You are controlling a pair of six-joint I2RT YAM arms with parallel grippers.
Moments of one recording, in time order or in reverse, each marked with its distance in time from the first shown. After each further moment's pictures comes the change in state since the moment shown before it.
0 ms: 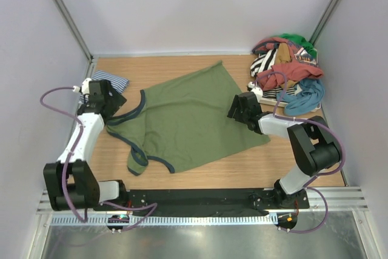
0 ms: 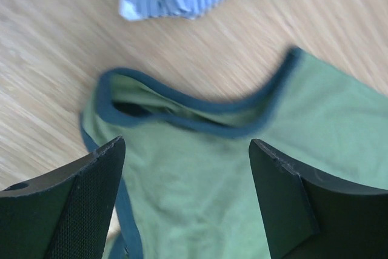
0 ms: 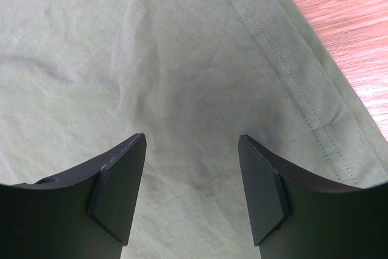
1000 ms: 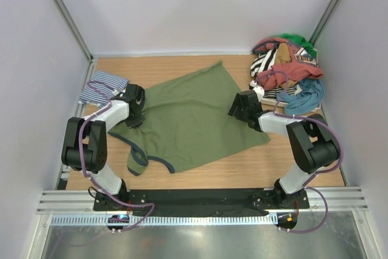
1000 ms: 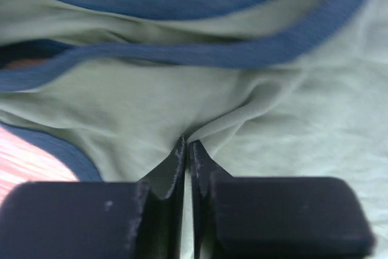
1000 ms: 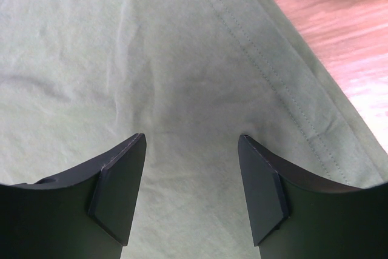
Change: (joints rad) left arm -0.314 0.332 0.048 -0.109 -0.082 0.117; right arm -0.026 0.022 0.018 -0.001 0.000 0.026
